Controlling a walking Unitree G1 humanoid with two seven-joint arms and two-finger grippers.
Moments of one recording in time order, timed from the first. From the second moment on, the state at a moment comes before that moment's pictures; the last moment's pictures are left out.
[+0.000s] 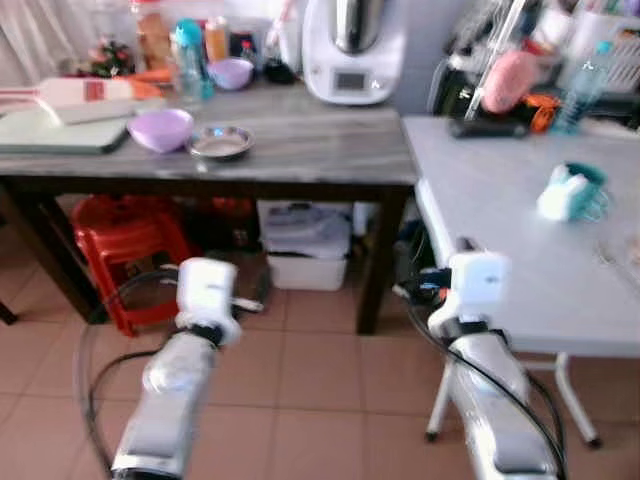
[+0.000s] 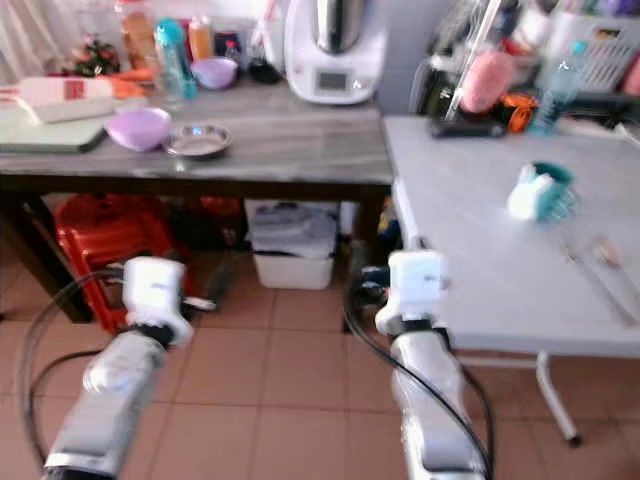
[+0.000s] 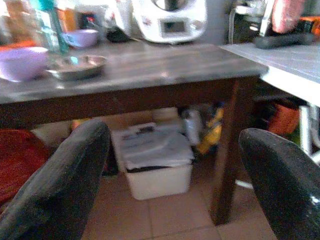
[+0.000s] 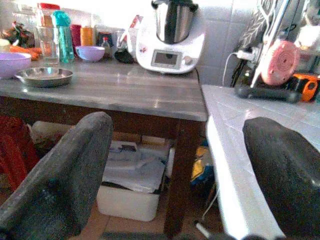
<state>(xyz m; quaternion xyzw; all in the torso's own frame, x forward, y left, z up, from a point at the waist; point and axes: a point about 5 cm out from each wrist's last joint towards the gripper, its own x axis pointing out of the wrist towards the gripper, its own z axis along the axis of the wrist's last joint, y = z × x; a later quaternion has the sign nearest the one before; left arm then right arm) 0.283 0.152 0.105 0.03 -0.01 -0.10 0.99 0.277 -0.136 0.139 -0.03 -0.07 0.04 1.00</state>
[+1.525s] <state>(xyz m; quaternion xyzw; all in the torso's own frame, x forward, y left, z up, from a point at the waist) 0.283 0.135 0.100 -0.01 0.00 -0.16 0.99 0.276 -0.155 0.131 -0.04 -0.05 0.01 1.00</state>
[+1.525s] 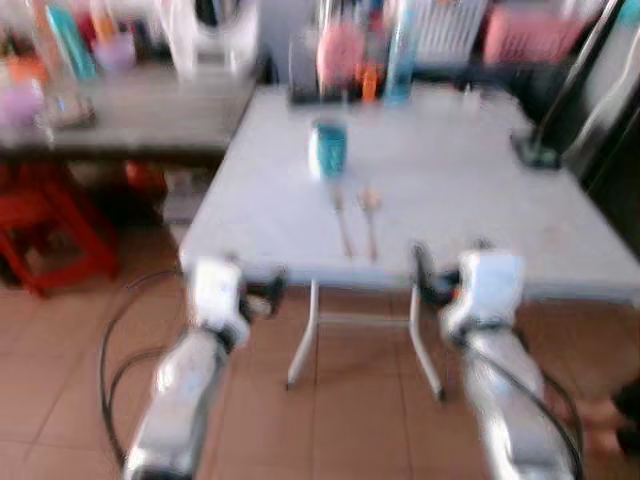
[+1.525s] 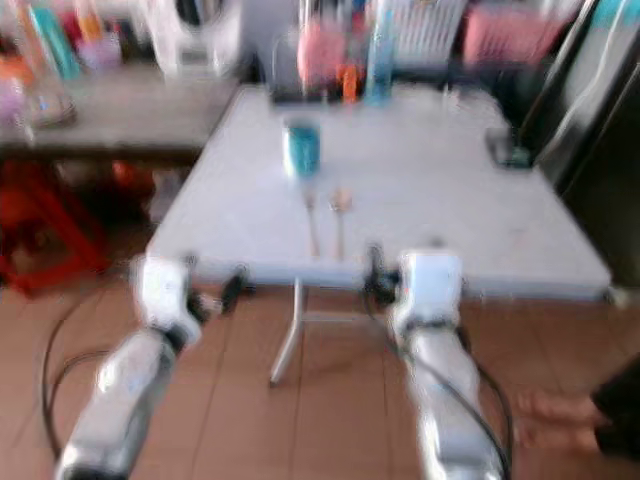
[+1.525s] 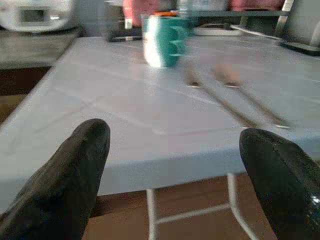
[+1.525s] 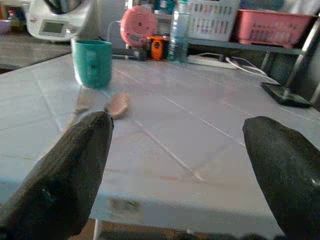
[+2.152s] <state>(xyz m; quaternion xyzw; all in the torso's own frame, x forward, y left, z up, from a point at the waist) 0.281 0.139 0.100 -0.02 0.00 -0.17 0.99 0.274 -0.143 0.130 -0.04 -0.05 0.03 1.00</state>
